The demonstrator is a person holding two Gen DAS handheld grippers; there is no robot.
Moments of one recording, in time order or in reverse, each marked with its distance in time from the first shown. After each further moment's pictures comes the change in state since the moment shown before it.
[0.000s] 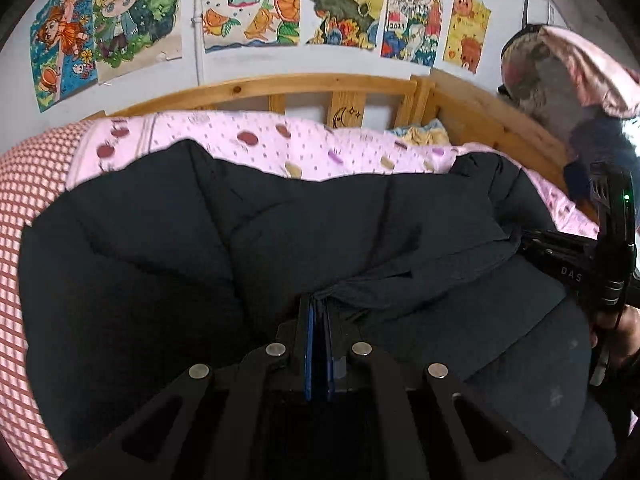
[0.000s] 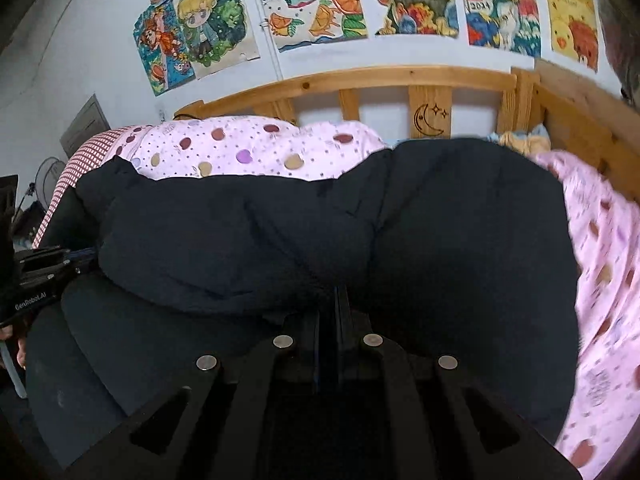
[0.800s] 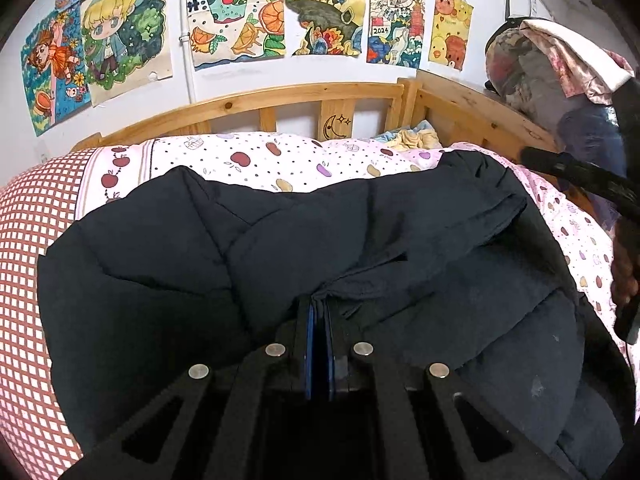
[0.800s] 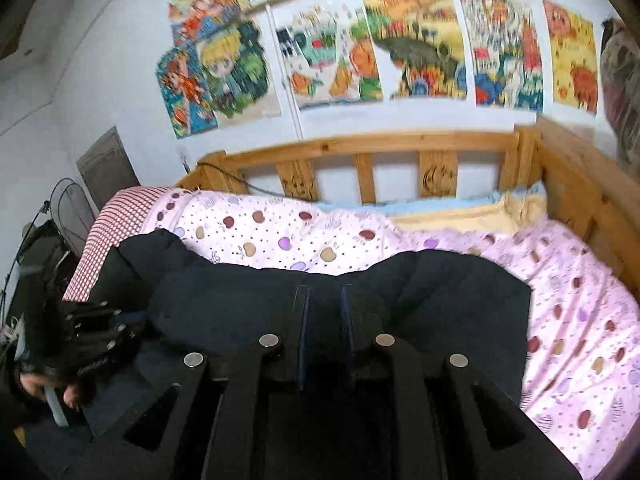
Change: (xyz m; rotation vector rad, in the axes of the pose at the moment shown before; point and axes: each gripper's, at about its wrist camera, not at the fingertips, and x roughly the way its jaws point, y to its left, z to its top) left arm -0.031 -0.008 0.006 0.062 -0.024 -0.006; right arm -0.059 0.025 0.069 -0.009 -0.095 0.032
